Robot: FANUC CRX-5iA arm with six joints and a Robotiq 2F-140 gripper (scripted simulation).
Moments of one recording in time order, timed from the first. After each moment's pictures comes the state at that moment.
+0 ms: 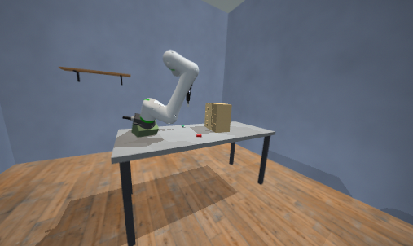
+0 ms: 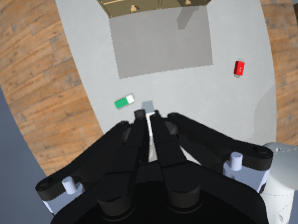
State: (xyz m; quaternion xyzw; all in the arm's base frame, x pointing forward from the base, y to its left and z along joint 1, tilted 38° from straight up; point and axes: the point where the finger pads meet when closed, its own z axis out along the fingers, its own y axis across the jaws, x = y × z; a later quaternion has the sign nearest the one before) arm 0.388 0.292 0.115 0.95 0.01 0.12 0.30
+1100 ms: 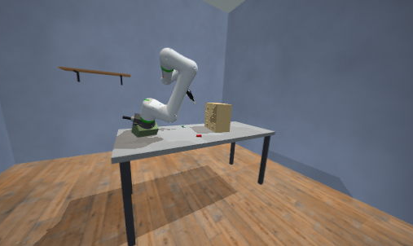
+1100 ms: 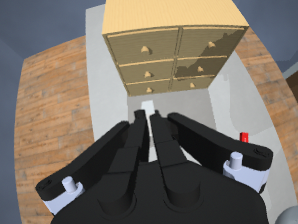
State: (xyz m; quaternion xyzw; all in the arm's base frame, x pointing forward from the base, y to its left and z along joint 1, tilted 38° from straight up) arm 0.450 0.320 0.151 0.87 0.12 0.38 0.30
